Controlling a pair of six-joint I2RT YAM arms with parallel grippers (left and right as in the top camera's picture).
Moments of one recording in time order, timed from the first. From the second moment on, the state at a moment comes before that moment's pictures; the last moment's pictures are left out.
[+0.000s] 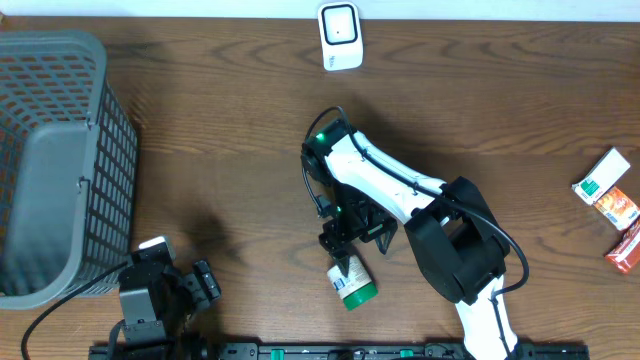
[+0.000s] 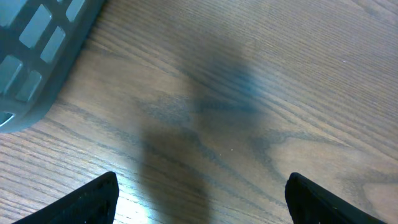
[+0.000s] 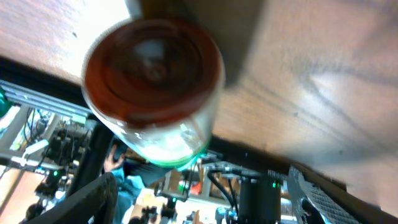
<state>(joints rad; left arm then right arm) 0.13 0.27 0.42 -1.03 0.00 -0.25 0.73 2.16 1.65 -1.67 -0.26 0.05</state>
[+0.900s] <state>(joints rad) 0.13 0.27 0.42 -1.03 0.00 -0.25 0.76 1.50 1.36 -1.19 0.05 0.47</state>
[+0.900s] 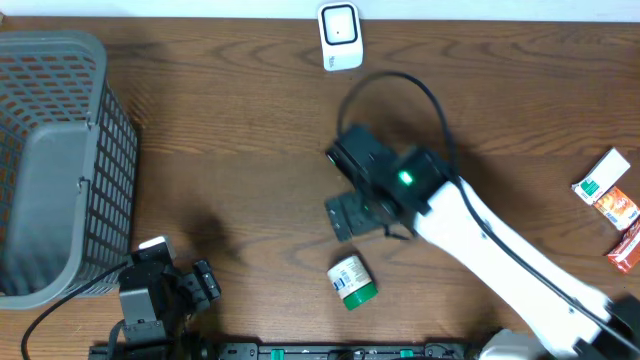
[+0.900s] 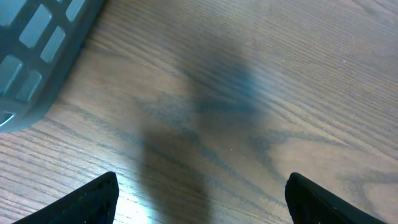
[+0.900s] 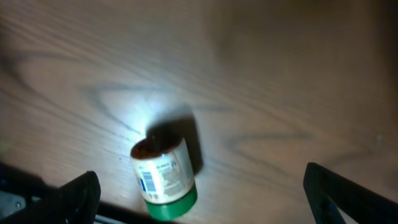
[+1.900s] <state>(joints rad) 0.13 0.27 0.42 -1.03 0.00 -0.25 1.19 1.31 0.67 -0.71 0.21 0.90</state>
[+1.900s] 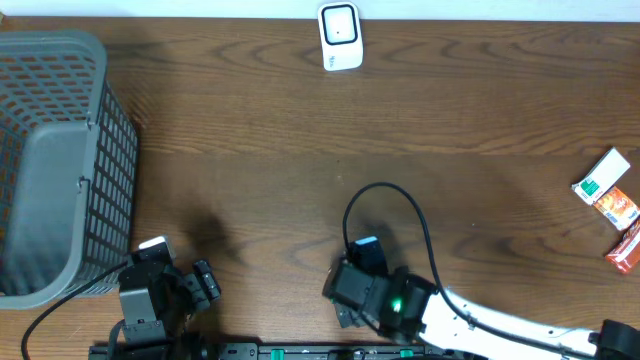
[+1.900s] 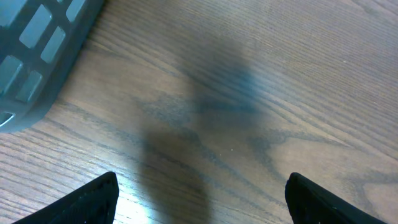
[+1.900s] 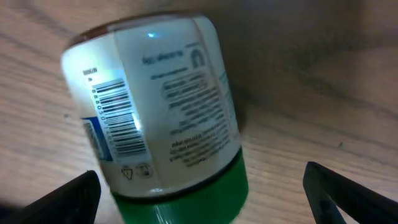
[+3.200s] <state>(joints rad) 0.13 0.27 0.42 -1.03 0.00 -0.25 1.32 1.31 0.50 -0.45 0.34 0.88</state>
